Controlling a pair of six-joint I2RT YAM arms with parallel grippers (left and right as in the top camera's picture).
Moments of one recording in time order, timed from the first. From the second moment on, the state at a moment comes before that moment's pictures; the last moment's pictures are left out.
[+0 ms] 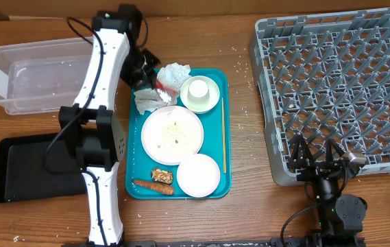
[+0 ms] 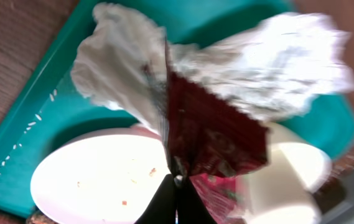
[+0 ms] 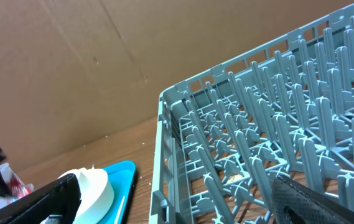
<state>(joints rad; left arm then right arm) -0.12 2.36 2.33 -1.51 0.23 -0.88 0.00 0.01 0.02 -0.03 -0.05 0.44</state>
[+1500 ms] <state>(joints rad) -0.04 2.36 2.65 -1.63 0.24 -0.60 0.00 0.01 0.02 -0.03 -0.05 0.44</state>
